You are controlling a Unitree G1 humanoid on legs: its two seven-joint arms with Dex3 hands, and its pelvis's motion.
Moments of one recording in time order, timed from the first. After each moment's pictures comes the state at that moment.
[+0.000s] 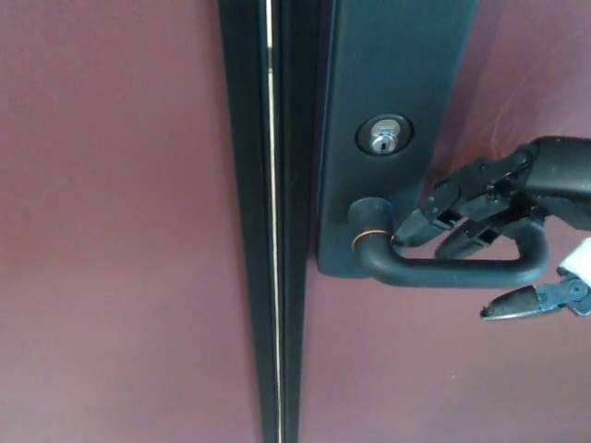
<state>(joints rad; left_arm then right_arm) 0.01 0.59 0.09 1.29 0.06 -0.24 -0.29 -0.59 -1.01 0.26 -0.52 0.32 0.63 0.74</state>
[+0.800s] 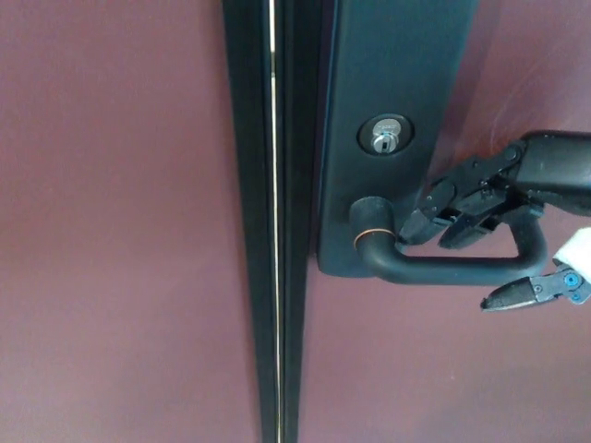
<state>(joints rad) -0.01 0.58 0.08 1.32 0.08 -0.22 -0.26 -0.62 -1.00 0.27 -0.46 0.20 0.58 0.80</state>
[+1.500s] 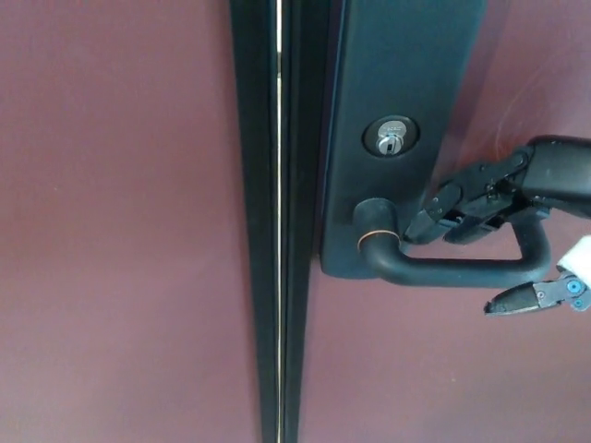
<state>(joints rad) -0.01 0.58 0.07 1.32 0.08 -0.22 -0.25 -0.56 -0.99 0.28 -0.49 0.14 0.57 0.79</state>
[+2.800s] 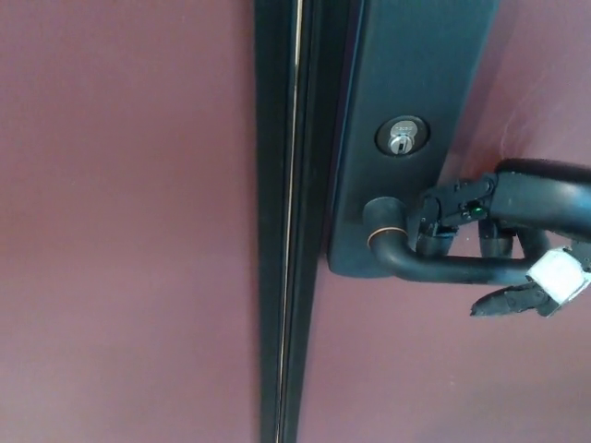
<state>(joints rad) -0.01 0.58 0.08 1.33 0.08 -0.21 -0.25 -0.52 -0.91 0.35 -0.46 -0.14 0.46 0.76</state>
